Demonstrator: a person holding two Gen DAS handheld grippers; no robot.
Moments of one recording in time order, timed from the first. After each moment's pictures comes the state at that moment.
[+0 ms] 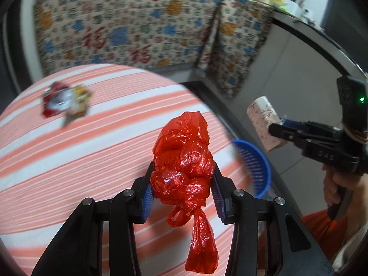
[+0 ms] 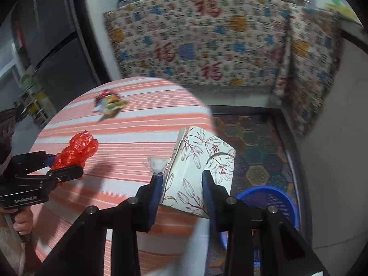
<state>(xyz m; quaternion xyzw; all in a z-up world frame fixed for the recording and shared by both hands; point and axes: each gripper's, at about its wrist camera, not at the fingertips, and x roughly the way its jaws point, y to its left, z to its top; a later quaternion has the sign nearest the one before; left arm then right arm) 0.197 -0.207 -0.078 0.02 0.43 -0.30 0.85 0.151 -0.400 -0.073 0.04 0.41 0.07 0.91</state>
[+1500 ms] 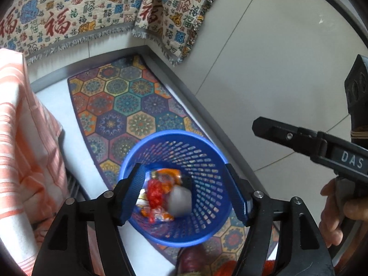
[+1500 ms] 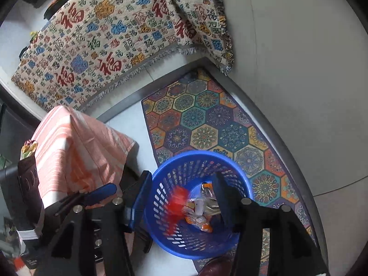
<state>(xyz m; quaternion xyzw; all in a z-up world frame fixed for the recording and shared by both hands) 0.213 -0.464 -0.201 0.03 0.50 -0.37 0.78 0.159 -0.632 -0.179 0.23 0.46 -0.07 0.85</state>
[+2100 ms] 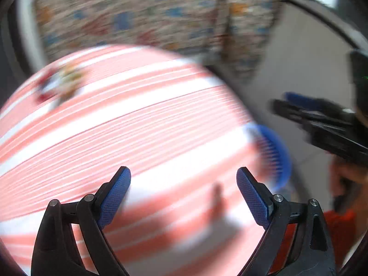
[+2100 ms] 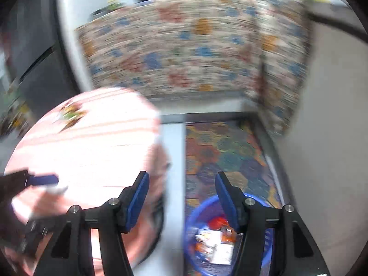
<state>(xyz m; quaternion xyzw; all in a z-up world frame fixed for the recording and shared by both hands) 0.183 -0.212 -0.129 0.06 0.47 -0.19 0.86 0.172 -0.441 -0.101 0.02 0.38 0.06 0.92</state>
